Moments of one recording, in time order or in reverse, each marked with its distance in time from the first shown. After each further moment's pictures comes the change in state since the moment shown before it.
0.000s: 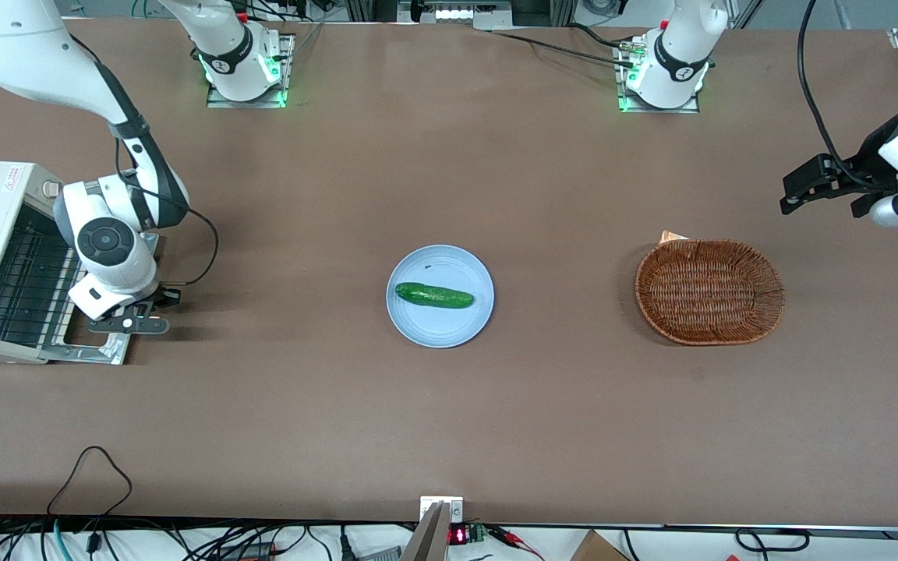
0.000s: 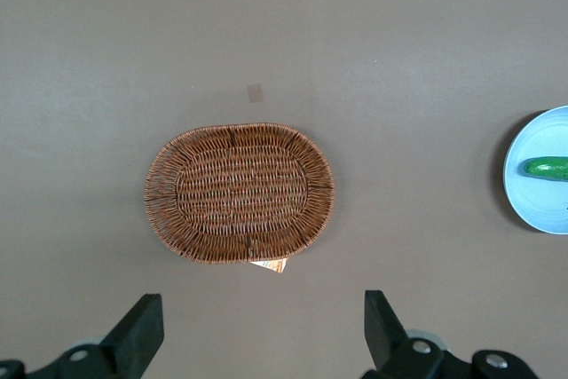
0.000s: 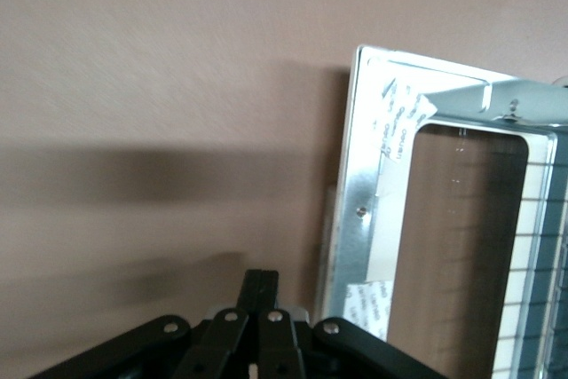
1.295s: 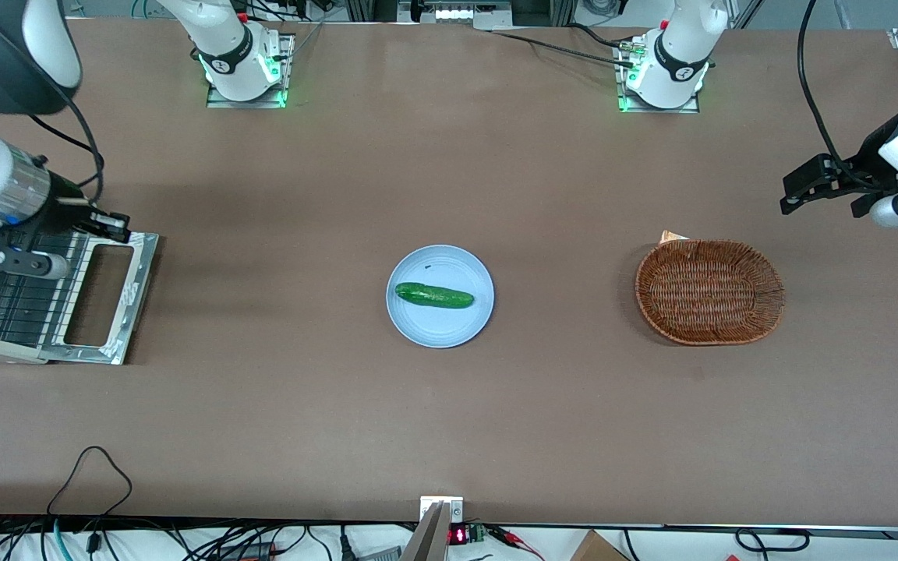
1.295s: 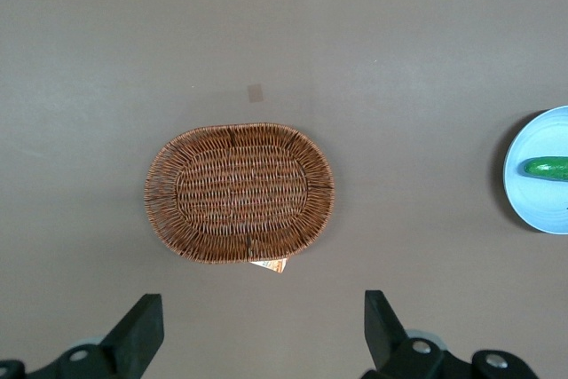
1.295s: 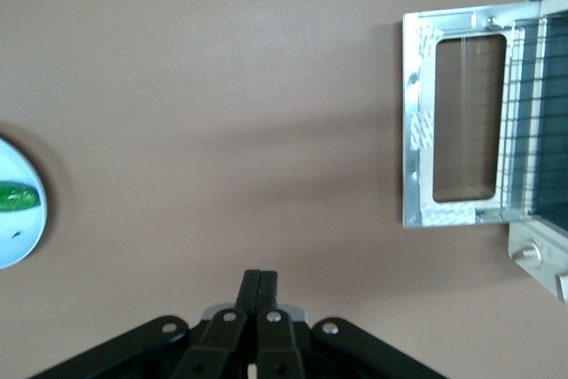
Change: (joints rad) arm 0.076 -0.318 0.027 0.425 0.627 -0.835 -0.195
